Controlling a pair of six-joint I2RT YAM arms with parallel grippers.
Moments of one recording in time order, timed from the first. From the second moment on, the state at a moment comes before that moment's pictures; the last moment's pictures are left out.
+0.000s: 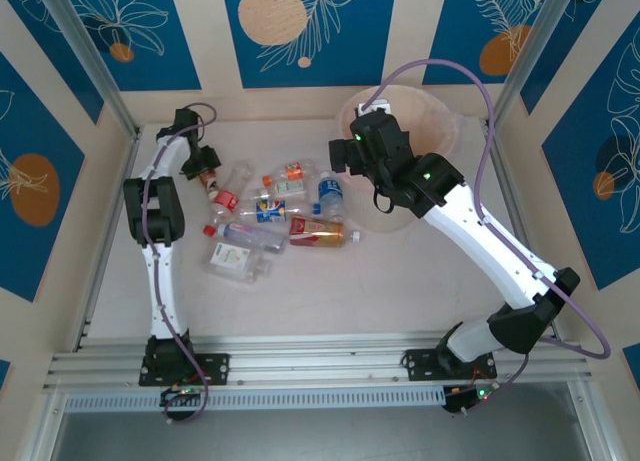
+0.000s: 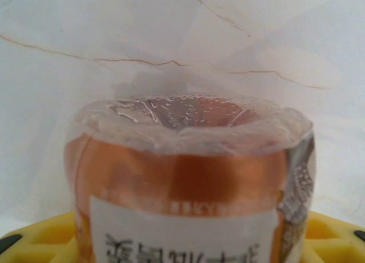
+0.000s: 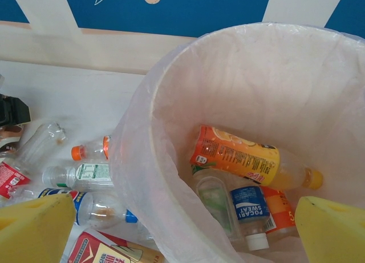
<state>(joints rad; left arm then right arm) 0.05 2.47 2.16 -0.85 0.02 -0.39 0.74 1.45 1.70 -0.85 0.53 0.31</state>
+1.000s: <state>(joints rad) -0.10 1.75 1.77 -0.64 0.19 -0.49 0.65 1.38 1.46 -0.59 0.11 0.32</state>
